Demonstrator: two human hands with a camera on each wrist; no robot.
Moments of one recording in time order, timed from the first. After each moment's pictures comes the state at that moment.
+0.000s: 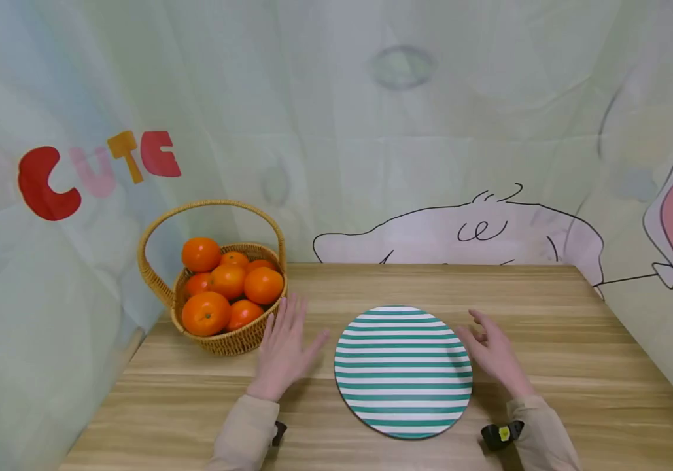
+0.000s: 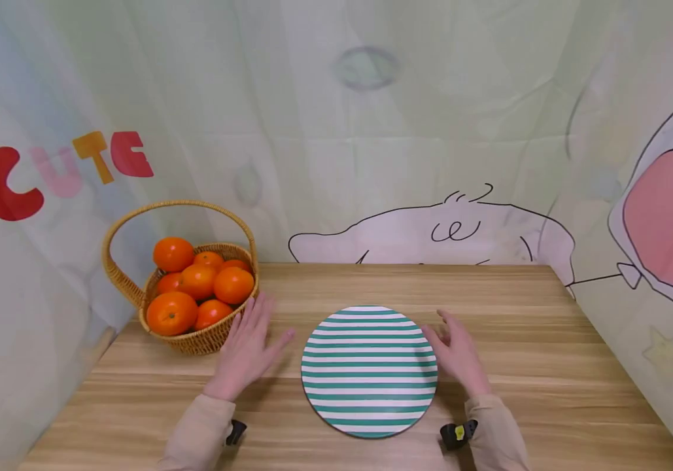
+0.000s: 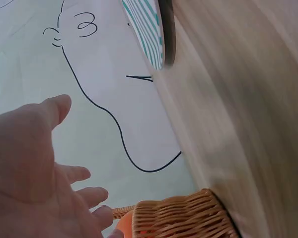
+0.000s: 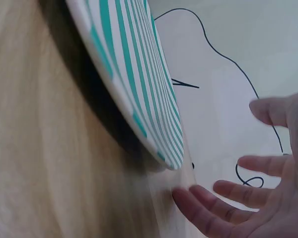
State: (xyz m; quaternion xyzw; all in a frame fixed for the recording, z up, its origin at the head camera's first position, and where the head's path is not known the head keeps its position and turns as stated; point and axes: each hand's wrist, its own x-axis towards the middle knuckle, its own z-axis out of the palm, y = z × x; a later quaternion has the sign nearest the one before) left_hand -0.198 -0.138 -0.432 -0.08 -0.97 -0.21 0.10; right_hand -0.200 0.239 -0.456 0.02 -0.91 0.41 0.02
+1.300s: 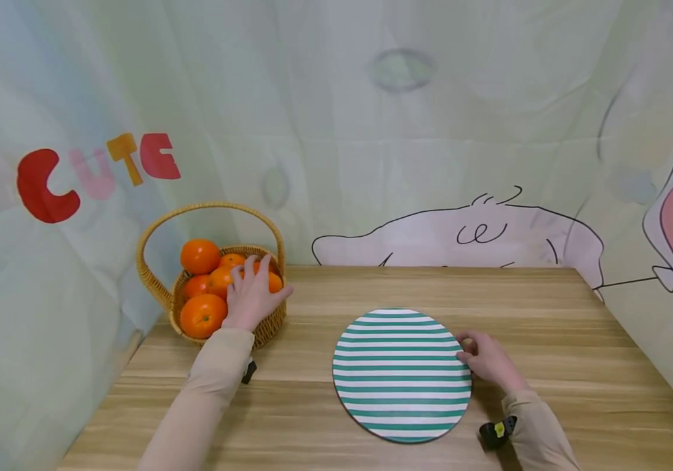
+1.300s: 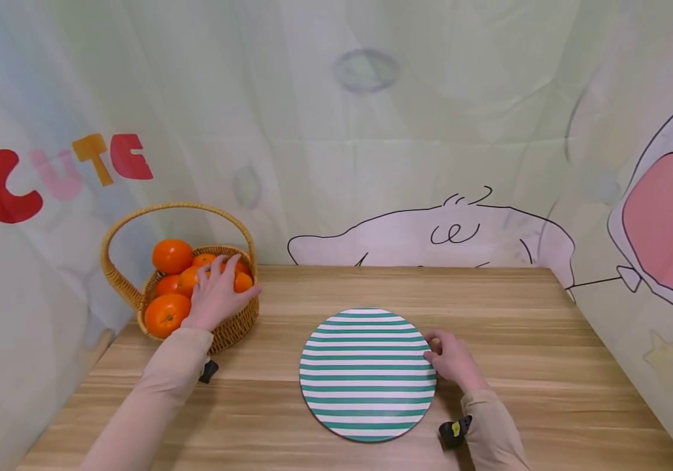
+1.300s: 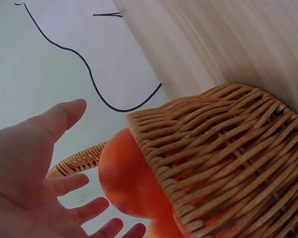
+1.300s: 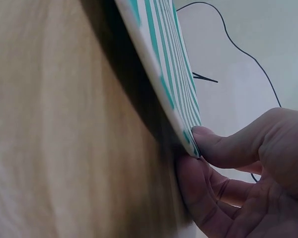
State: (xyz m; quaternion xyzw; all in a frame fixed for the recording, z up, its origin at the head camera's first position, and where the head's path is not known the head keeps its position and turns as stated) left_hand -0.272 -0.187 -0.372 0.01 -0.98 -0.20 0.07; right_hand -0.212 0.236 -0.460 -0.01 -0.92 0.38 -0.10
